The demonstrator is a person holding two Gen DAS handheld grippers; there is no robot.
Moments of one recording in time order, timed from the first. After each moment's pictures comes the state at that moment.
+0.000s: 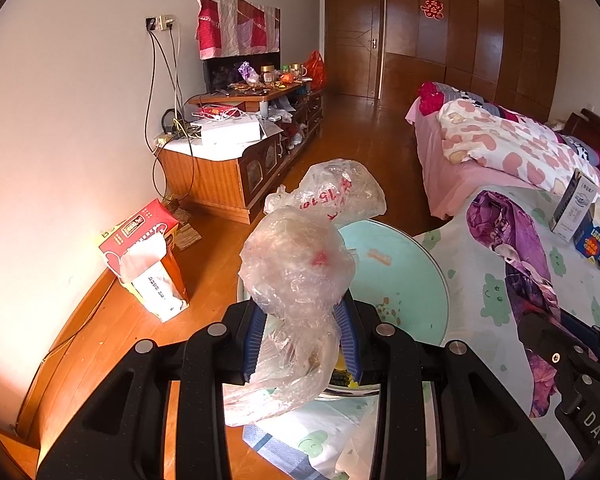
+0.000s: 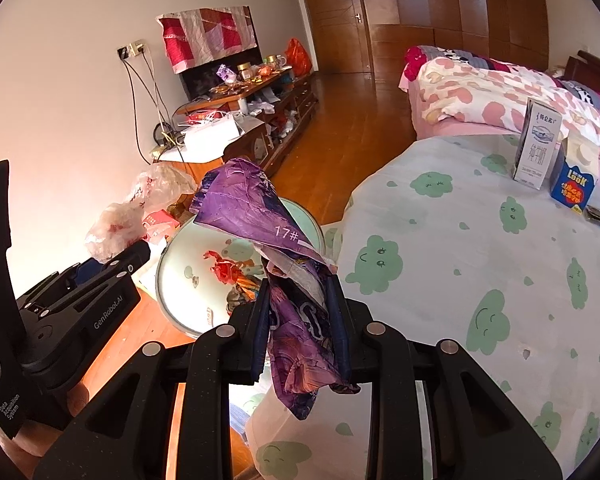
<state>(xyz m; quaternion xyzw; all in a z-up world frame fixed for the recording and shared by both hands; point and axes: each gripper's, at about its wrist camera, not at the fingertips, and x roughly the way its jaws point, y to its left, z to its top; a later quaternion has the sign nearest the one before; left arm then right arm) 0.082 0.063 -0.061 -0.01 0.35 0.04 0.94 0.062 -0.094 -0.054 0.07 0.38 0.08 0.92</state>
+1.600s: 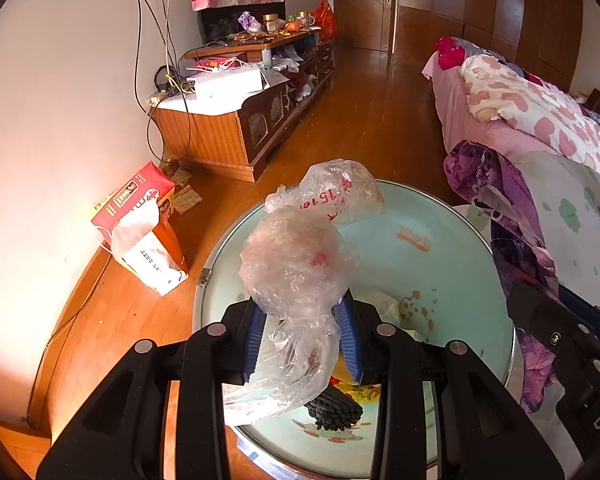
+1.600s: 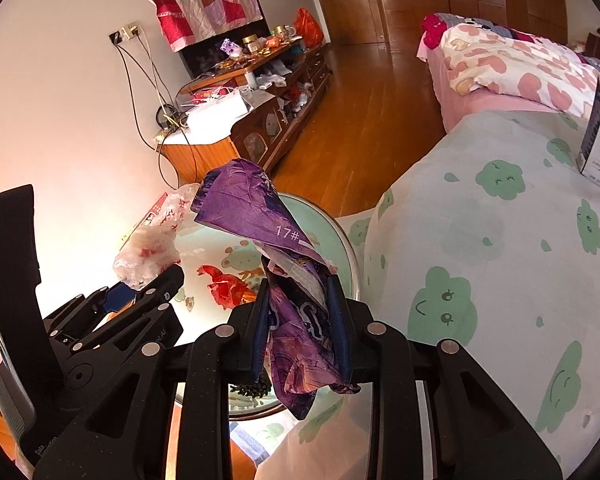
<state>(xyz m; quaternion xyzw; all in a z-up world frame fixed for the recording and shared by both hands) 0.168 0.061 -0.124 -0.01 0.44 0.06 0.90 0.150 -0.081 -0.098 0.10 0.43 0.11 0.89</state>
